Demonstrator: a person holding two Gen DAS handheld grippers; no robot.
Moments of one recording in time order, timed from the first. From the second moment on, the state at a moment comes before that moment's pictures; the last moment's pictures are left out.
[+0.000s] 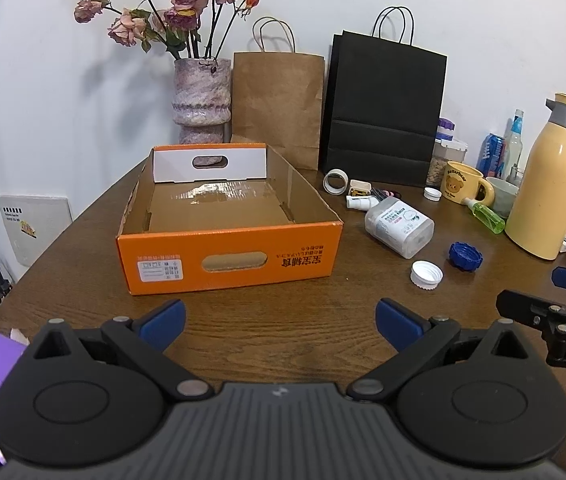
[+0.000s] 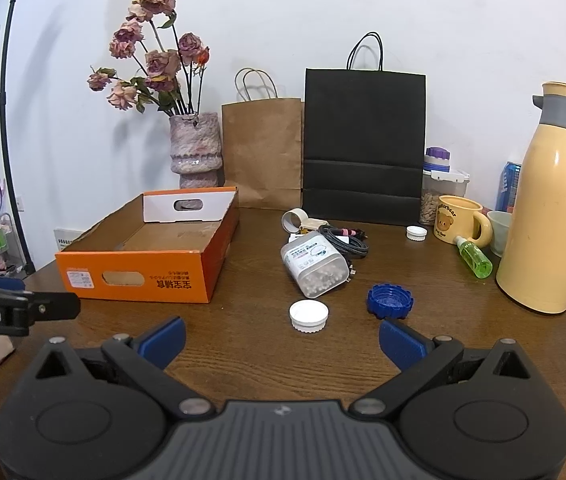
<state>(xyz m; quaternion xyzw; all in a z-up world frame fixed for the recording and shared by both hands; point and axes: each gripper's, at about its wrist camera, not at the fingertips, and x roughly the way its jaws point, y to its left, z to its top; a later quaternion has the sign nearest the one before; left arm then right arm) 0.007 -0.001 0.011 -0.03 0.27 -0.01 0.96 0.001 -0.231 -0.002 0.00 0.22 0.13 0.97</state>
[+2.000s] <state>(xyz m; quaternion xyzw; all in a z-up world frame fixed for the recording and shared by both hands) 0.280 0.160 0.010 -0.11 0.37 0.20 0.90 0.221 -0.250 -0.039 0.03 0.29 -0.03 0.96</state>
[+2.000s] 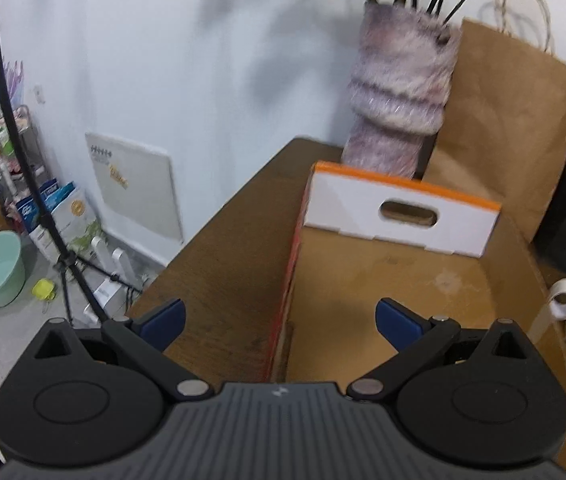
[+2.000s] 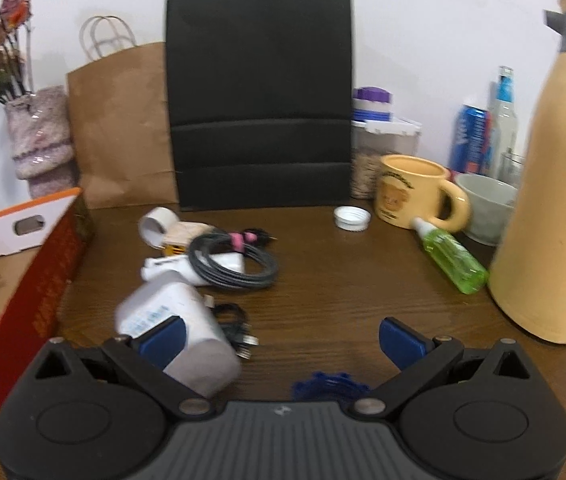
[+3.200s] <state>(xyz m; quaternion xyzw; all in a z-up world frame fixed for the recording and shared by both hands) 0.270 0.166 -0.017 -0.14 0.40 0.19 0.88 0.165 -0.287 -0.048 0.07 0.28 -0.06 0.95</state>
